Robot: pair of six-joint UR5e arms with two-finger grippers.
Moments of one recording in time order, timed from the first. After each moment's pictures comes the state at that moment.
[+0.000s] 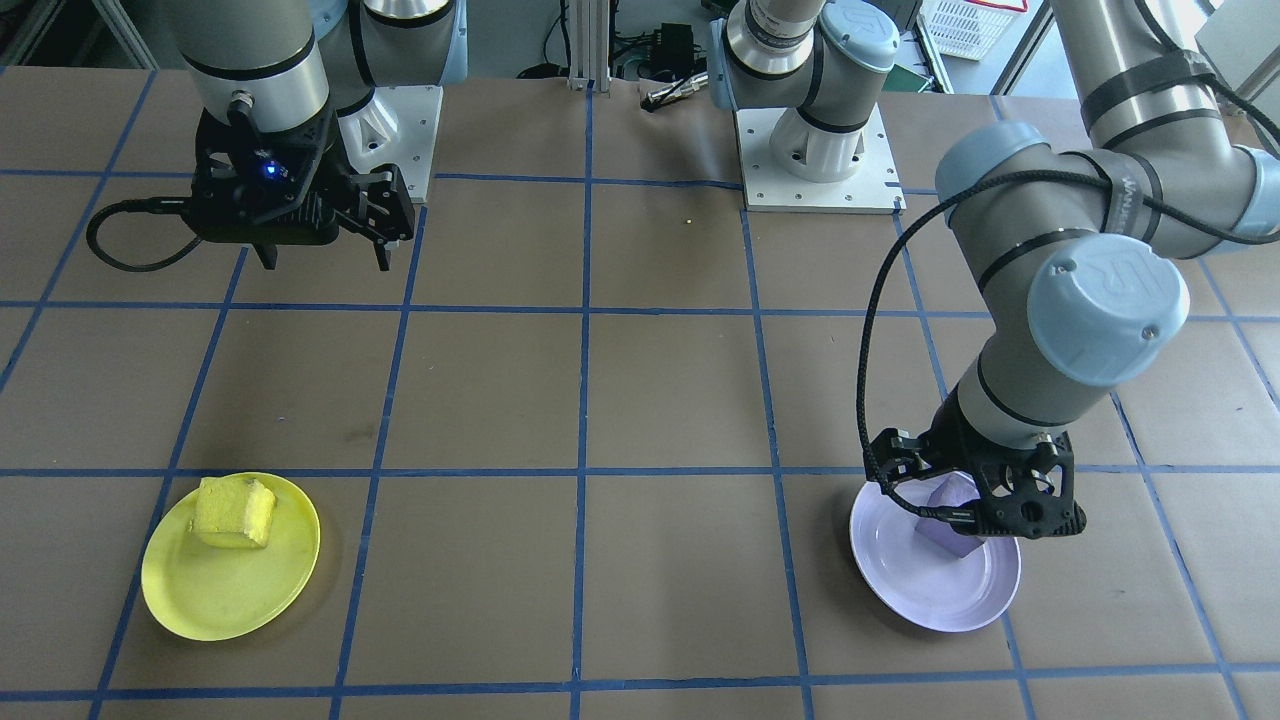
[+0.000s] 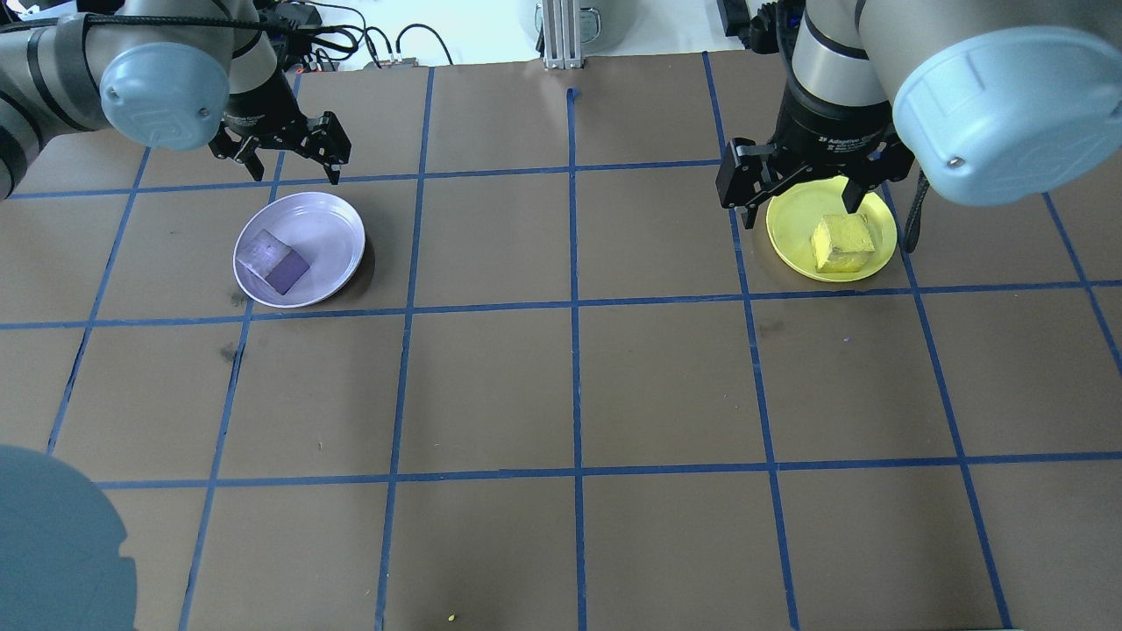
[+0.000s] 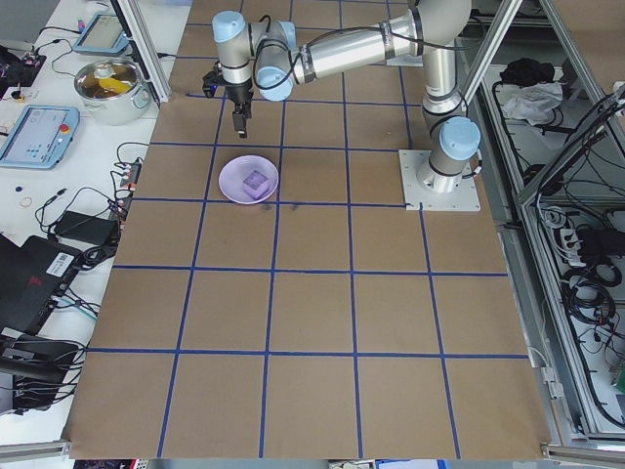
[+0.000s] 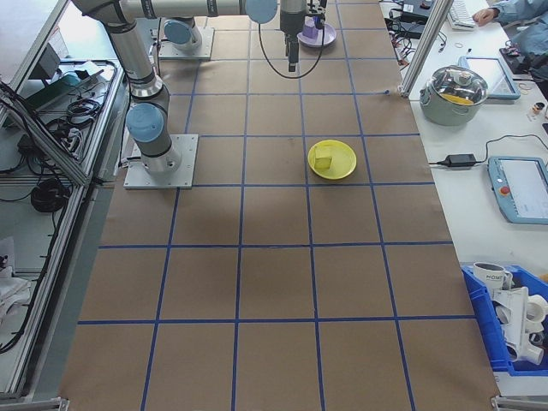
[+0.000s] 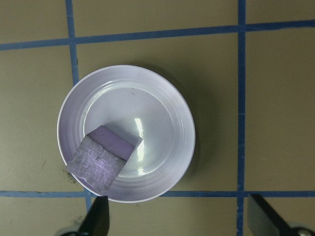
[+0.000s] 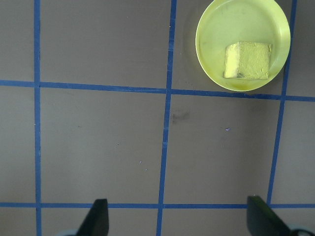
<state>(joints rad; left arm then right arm) -1.49 -1.93 -1.46 -1.29 1.68 0.12 1.67 -1.56 1.59 -1.60 -1.66 0.04</state>
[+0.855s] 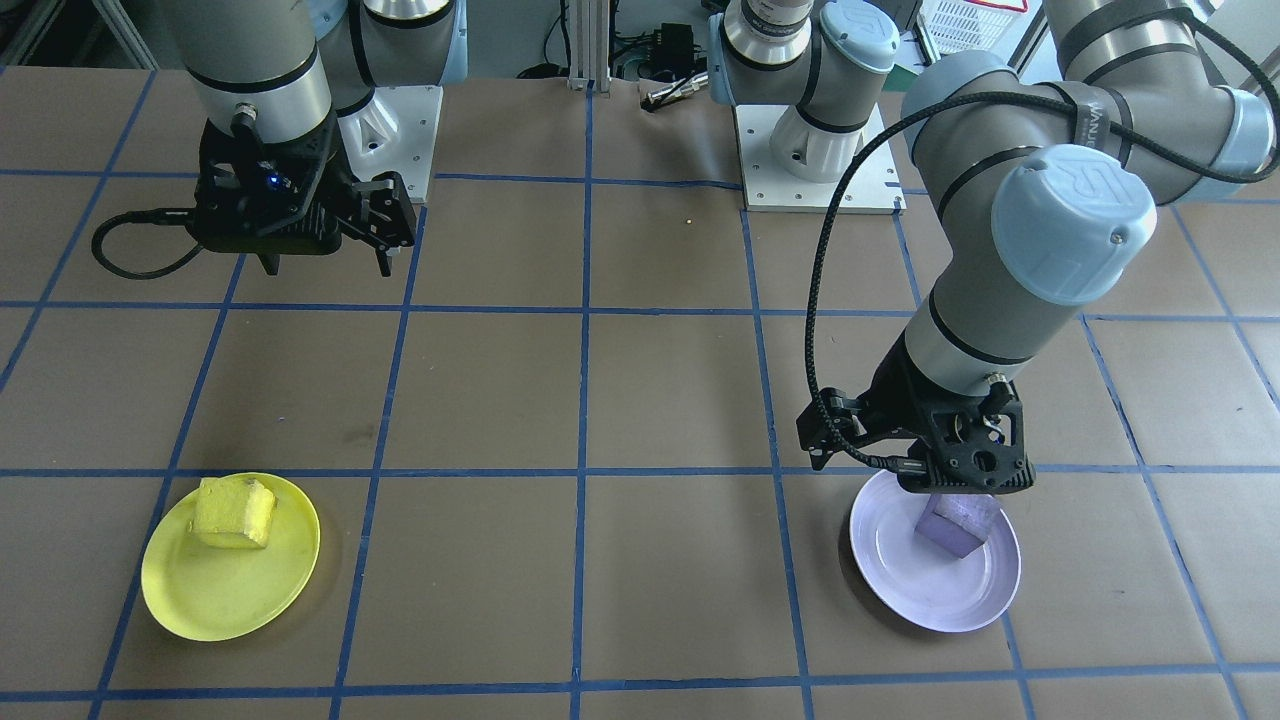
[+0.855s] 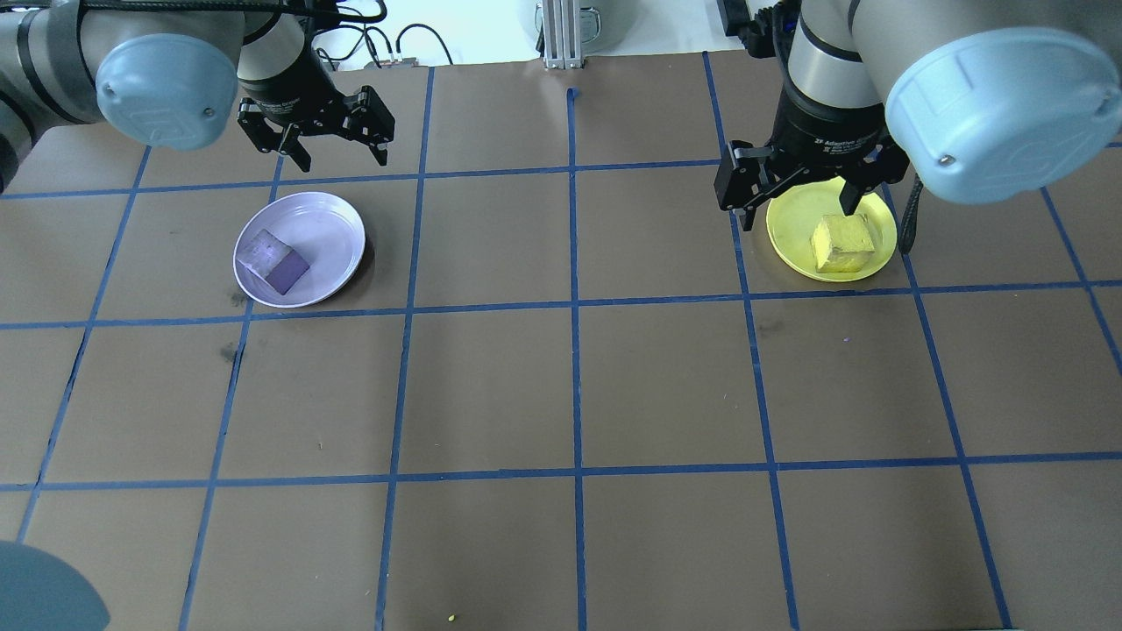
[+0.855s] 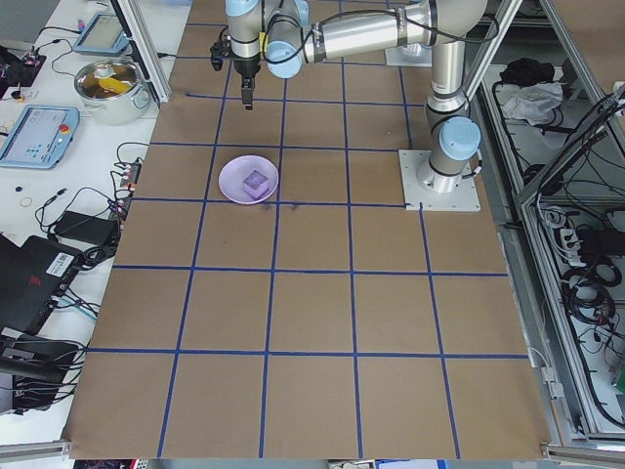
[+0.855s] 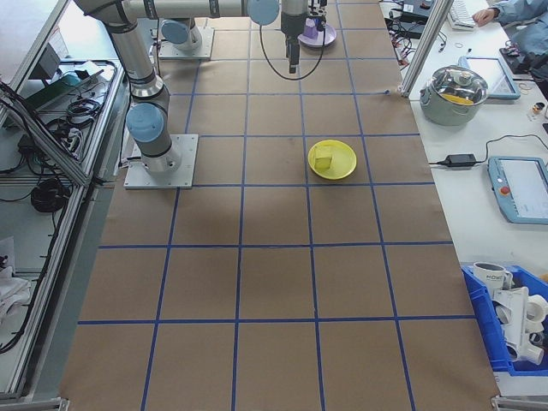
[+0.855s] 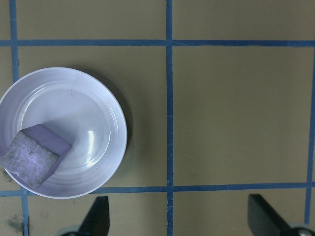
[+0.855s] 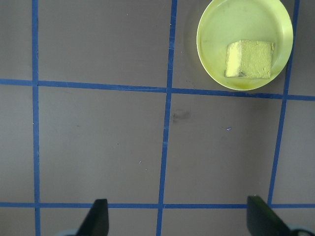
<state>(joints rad) -1.53 -1.87 -1.48 -1.30 1.53 0.02 1.67 -1.55 1.59 -1.60 -1.66 0.04</state>
